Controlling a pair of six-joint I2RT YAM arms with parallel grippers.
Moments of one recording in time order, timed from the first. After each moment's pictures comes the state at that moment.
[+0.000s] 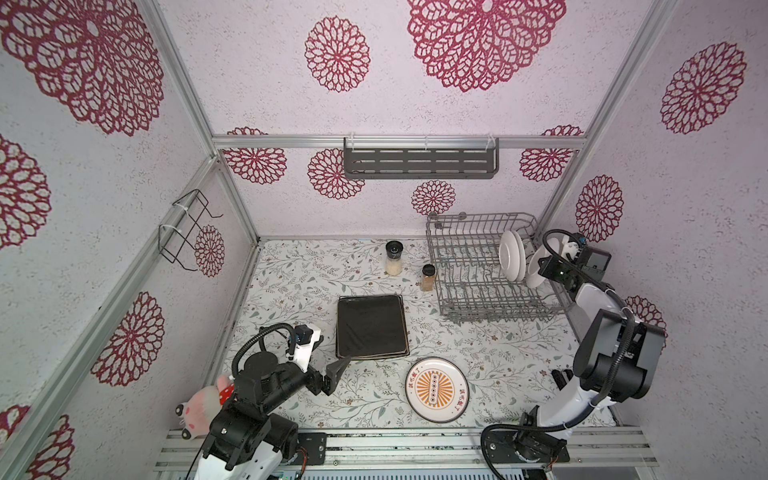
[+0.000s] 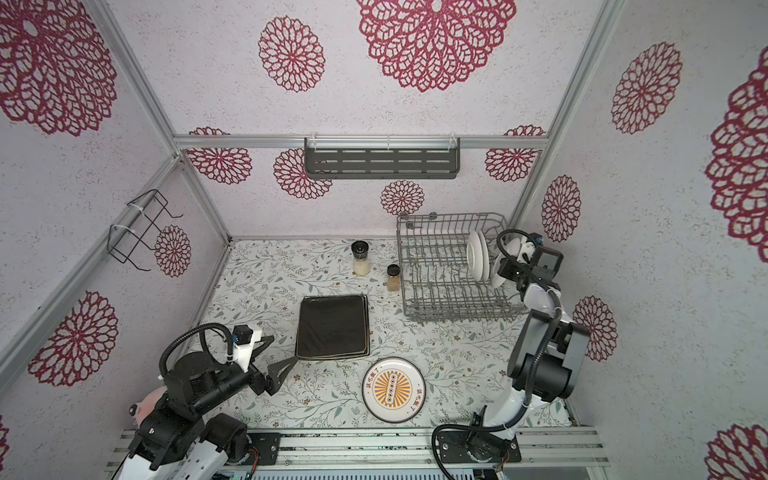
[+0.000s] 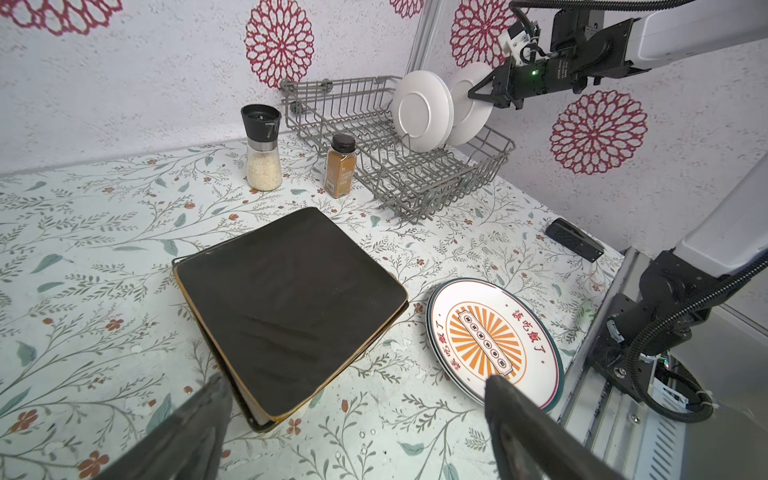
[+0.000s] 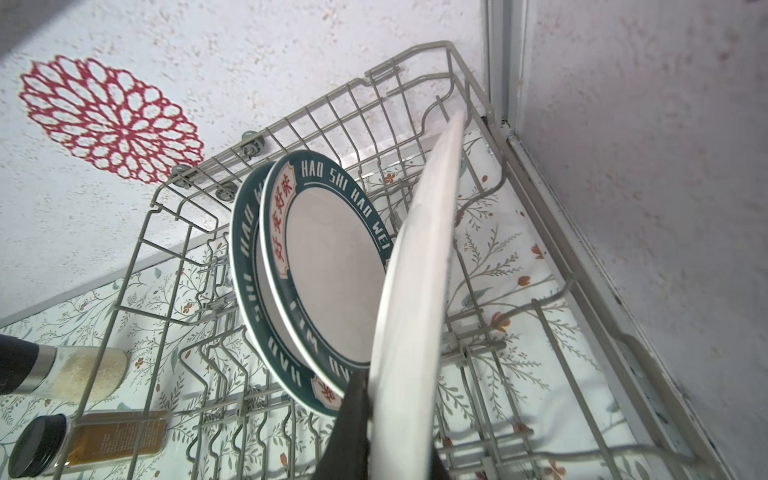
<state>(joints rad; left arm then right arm) -0.38 0.26 0.52 -0.59 0.35 -0.08 -0.38 1.69 1.20 -0.07 -0.40 0.15</state>
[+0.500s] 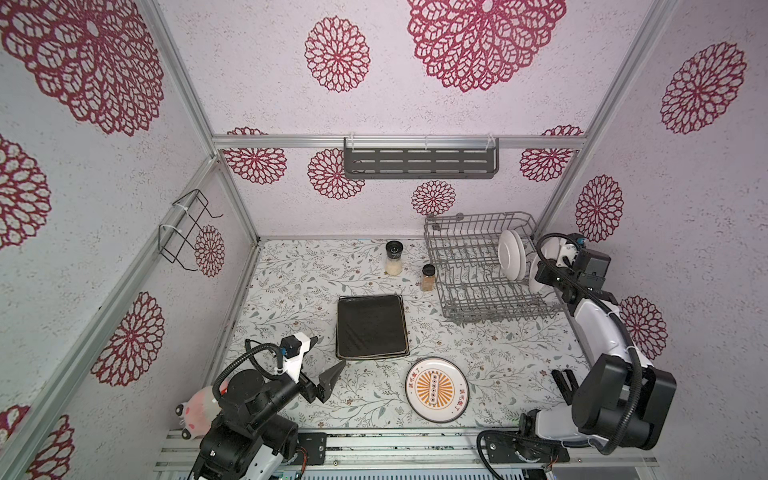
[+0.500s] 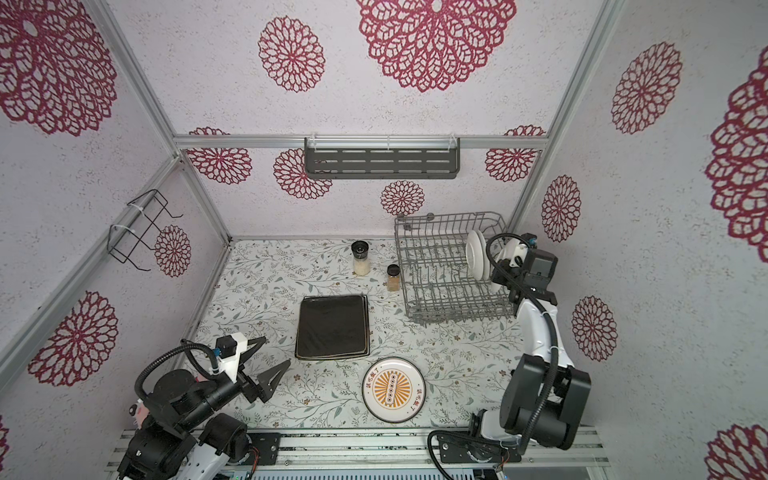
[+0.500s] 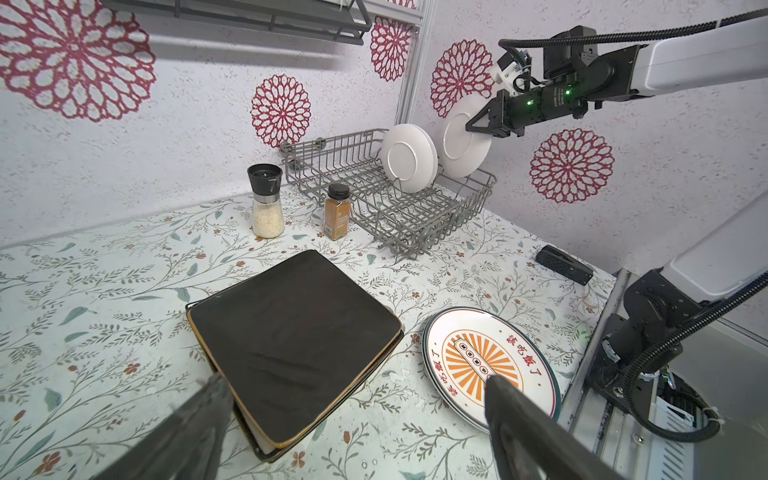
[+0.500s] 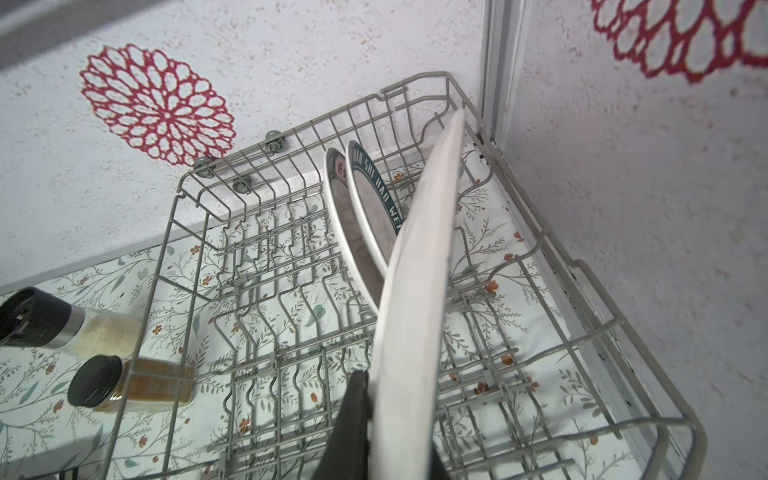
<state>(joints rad) -0.39 0.11 0.52 -0.59 0.34 -0.07 -0.28 1.38 1.06 -0.19 -0.26 0.12</state>
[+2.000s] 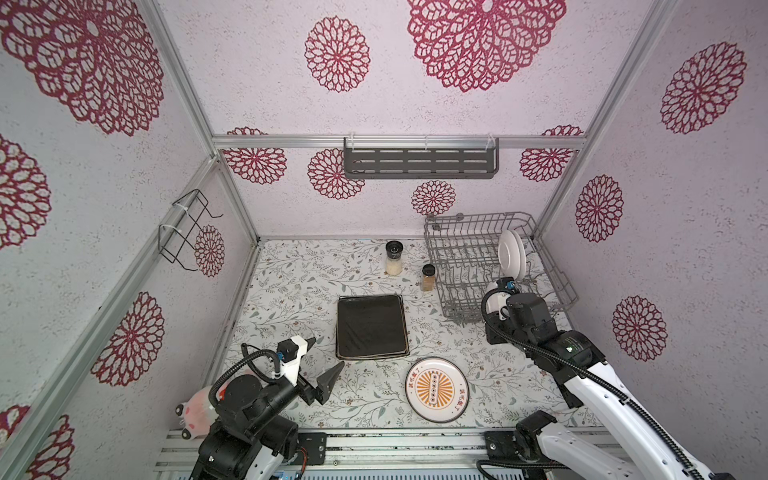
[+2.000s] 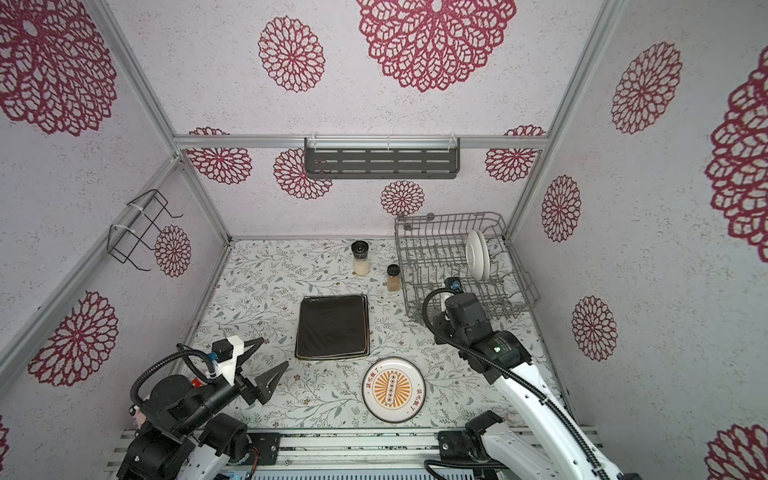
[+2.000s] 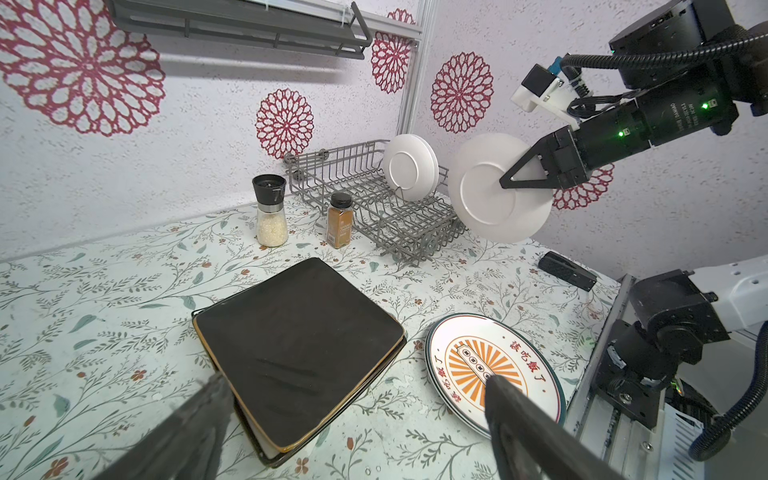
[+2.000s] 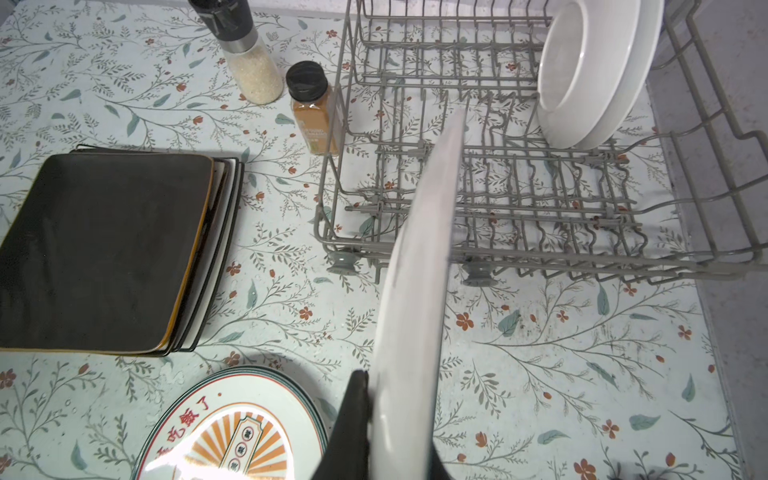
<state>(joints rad) -0.39 0.06 0.51 -0.59 0.33 -0.07 0.54 0.87 0.94 -0.83 0.24 0.28</state>
